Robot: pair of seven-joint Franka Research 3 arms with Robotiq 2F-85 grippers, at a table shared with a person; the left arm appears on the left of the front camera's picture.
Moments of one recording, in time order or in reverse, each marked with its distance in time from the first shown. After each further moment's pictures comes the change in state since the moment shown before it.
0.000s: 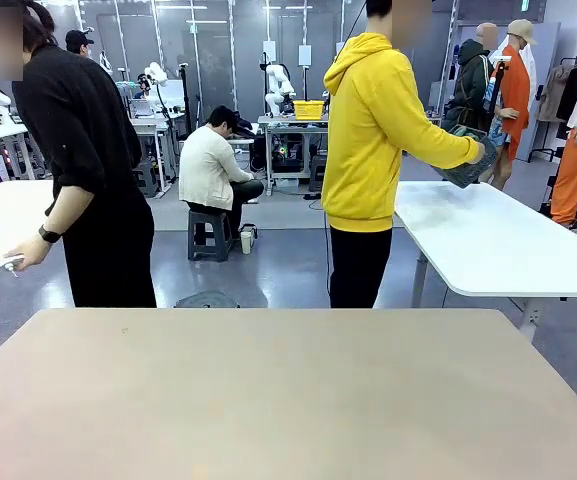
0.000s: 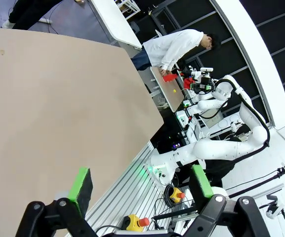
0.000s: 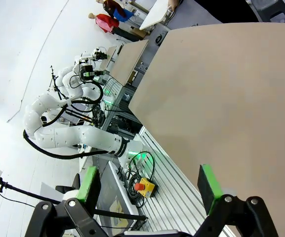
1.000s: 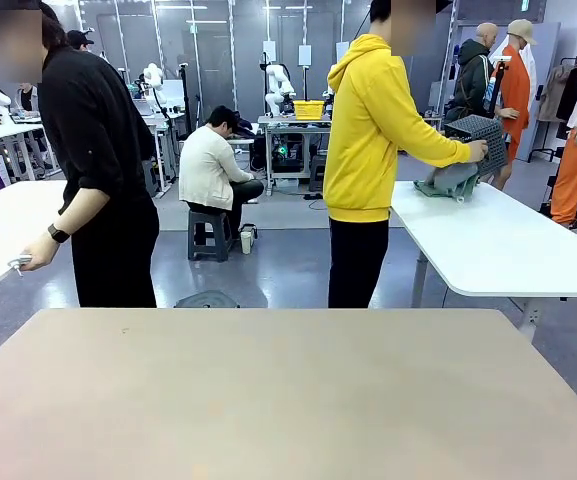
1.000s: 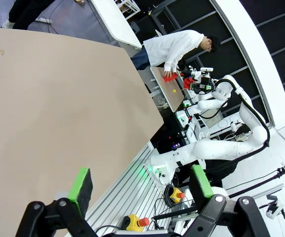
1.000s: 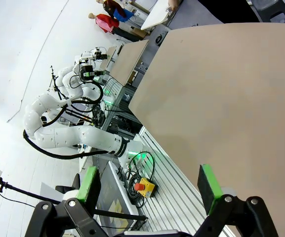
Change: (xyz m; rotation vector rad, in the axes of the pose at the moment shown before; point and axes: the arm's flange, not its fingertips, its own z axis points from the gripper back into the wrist) left arm 0.000 0.000 0.000 0.000 0.000 0.000; right arm 0.000 0.000 0.000 0.000 -0.001 0.001
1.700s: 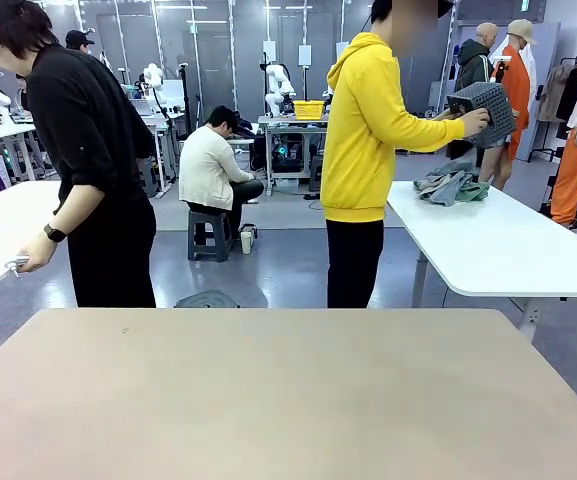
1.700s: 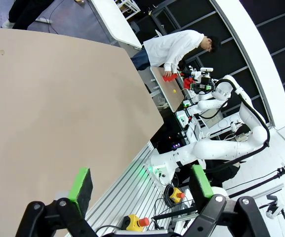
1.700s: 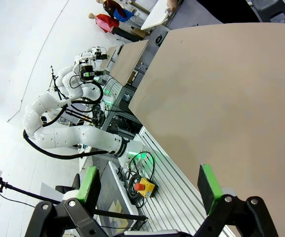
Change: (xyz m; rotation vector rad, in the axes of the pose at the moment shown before) left arm 0.000 0.000 0.000 0.000 0.000 0.000; right arm 0.000 0.000 0.000 0.000 0.000 0.000
